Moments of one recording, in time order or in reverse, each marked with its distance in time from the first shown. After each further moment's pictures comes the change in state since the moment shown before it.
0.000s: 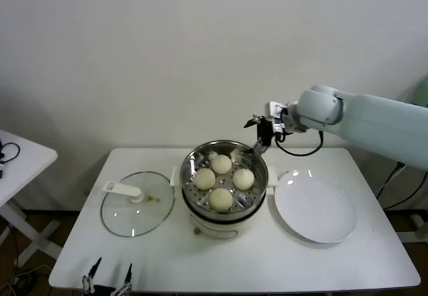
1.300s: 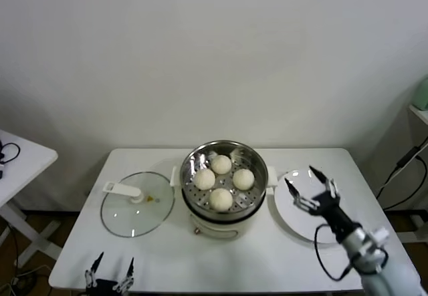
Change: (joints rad) left arm -0.033 0.012 0.015 0.015 -0.032 -0.001 -0.009; right arm -2.194 0.196 1.906 0.450 -0.145 0.464 0.367
